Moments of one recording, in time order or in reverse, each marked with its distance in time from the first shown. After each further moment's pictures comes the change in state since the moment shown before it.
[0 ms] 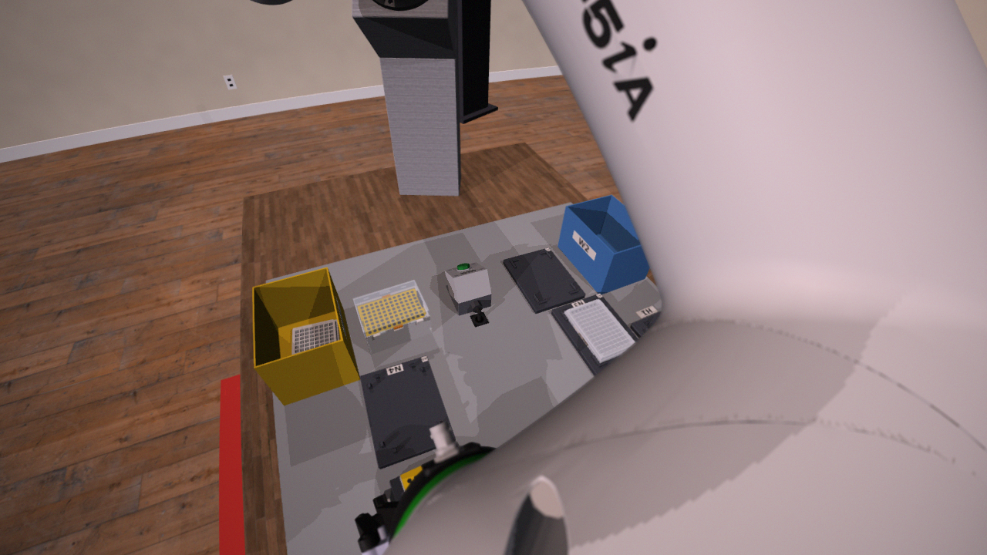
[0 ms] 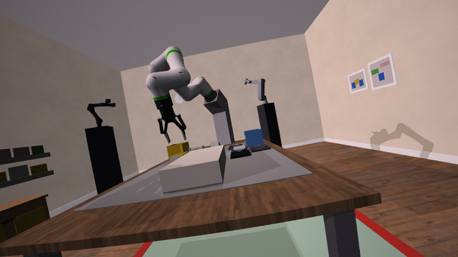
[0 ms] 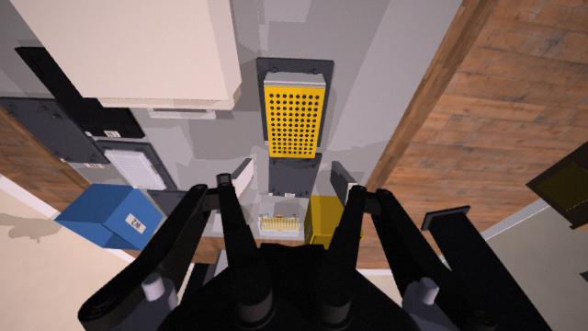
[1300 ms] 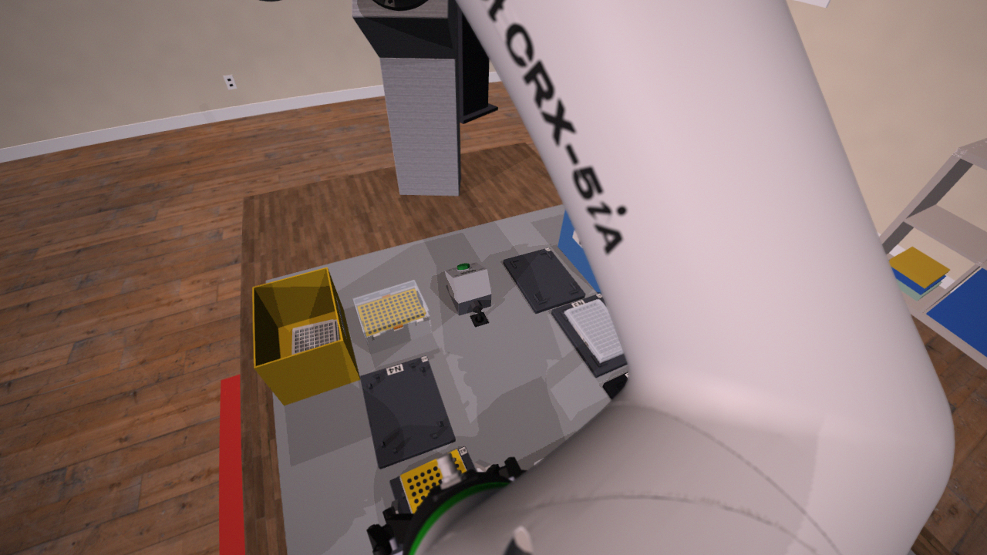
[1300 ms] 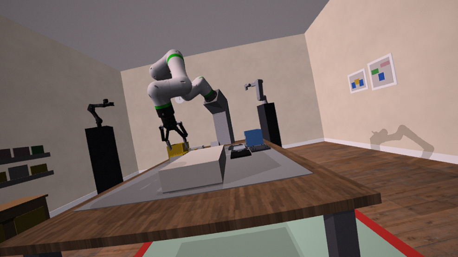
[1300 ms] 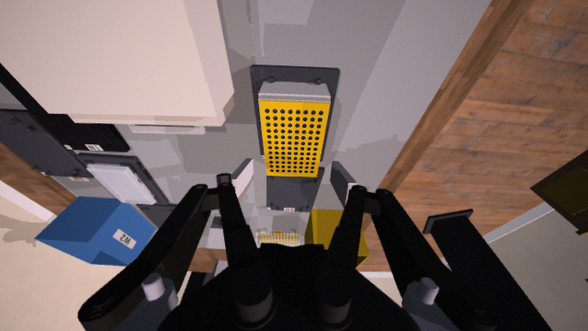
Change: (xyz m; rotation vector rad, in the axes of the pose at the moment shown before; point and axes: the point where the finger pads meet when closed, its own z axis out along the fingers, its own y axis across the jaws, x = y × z) arm 0.020 0.000 0.042 0.000 0.000 0.000
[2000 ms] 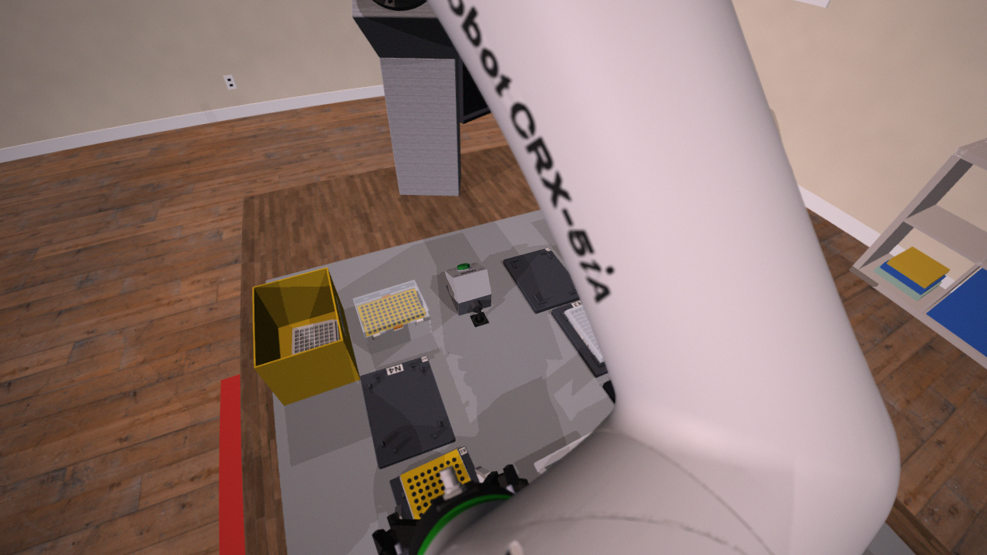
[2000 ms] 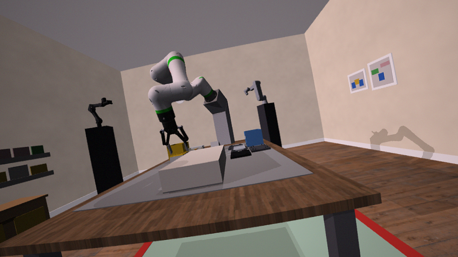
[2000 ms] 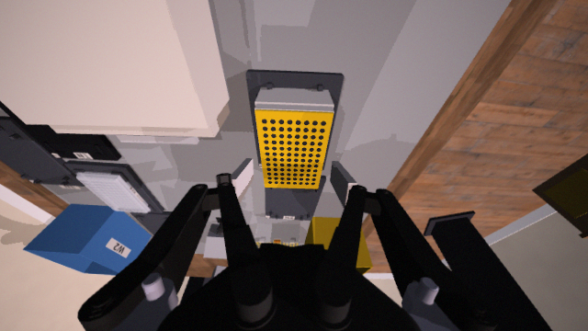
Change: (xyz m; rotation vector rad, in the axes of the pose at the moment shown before) arm 0.010 0.000 0.022 0.000 0.000 0.000
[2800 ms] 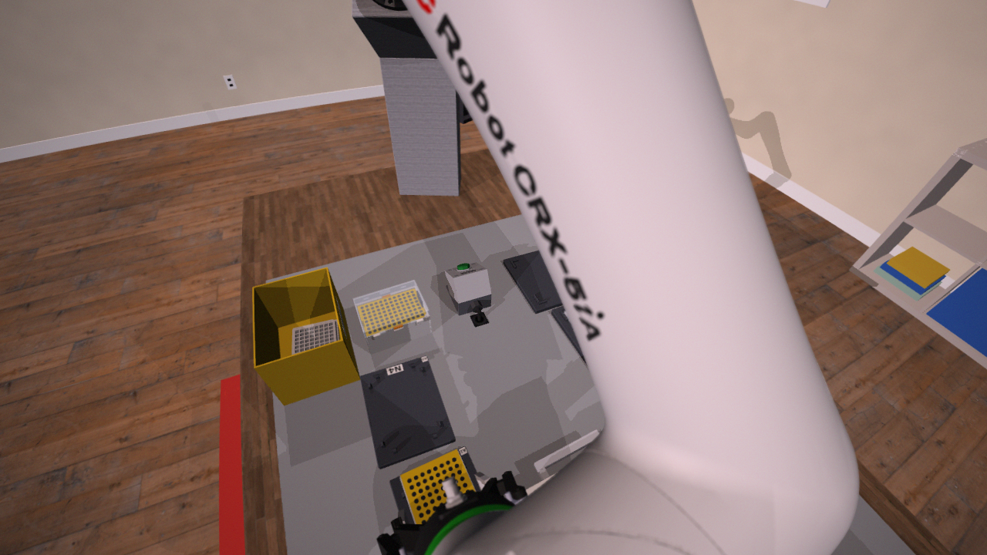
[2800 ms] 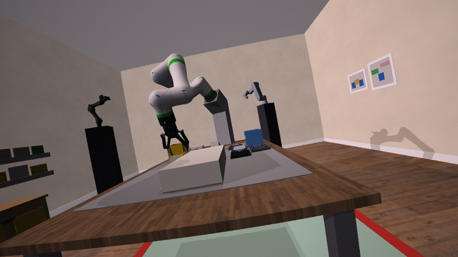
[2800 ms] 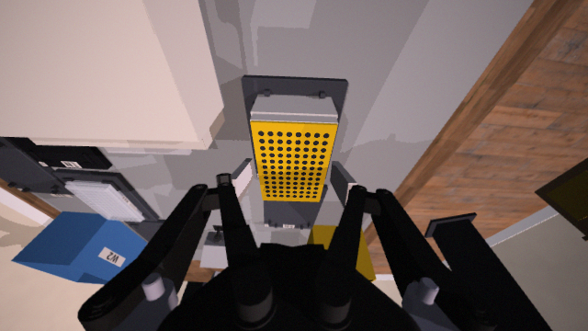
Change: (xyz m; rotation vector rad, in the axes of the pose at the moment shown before) arm 0.010 0.000 0.021 0.000 0.000 0.000
